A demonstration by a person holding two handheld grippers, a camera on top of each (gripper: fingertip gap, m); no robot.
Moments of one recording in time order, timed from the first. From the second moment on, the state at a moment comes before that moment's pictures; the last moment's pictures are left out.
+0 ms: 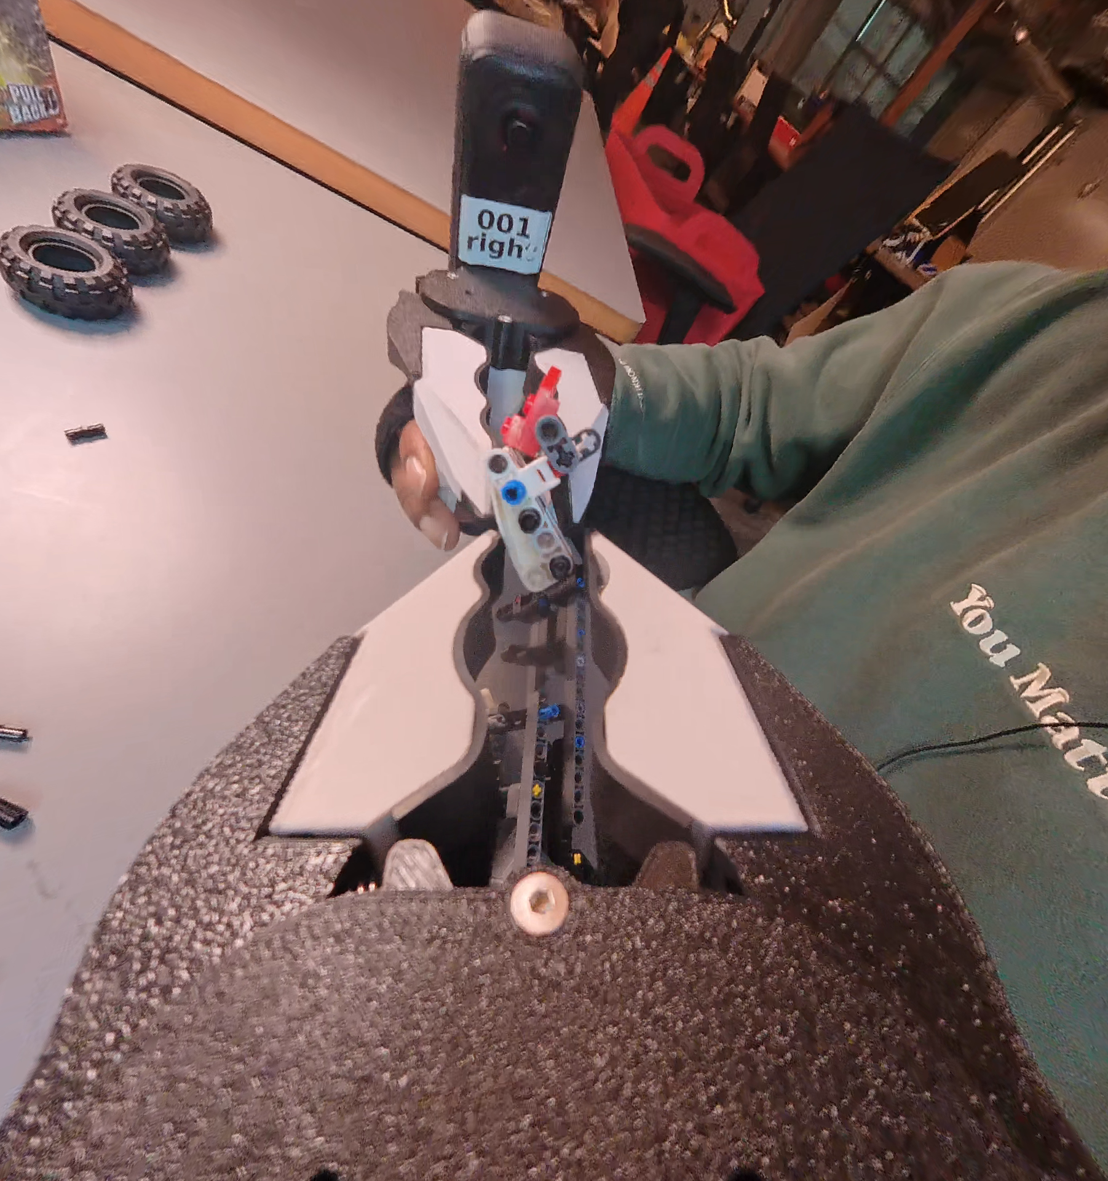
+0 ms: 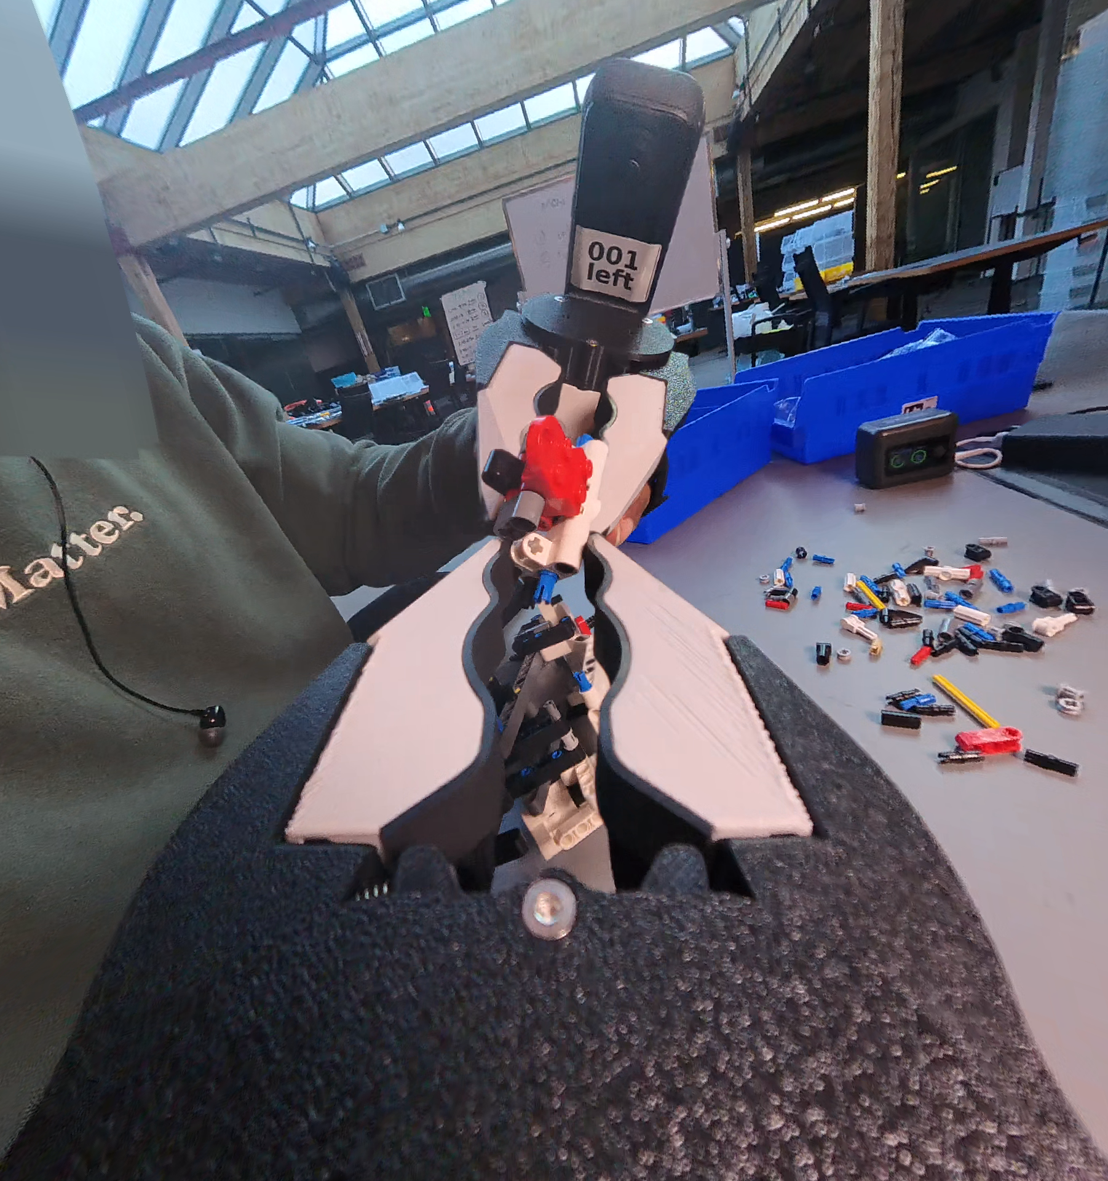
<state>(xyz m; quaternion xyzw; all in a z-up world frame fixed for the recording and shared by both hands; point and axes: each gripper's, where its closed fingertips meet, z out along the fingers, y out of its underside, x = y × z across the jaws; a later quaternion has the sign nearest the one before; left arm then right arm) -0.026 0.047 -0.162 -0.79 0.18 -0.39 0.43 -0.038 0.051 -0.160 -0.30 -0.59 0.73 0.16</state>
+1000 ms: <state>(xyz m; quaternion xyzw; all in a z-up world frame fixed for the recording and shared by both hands) -0.030 0.052 -0.257 -0.90 0.30 -0.20 0.25 -0.024 0.054 -0.254 -0.31 -0.82 0.45 0.16</state>
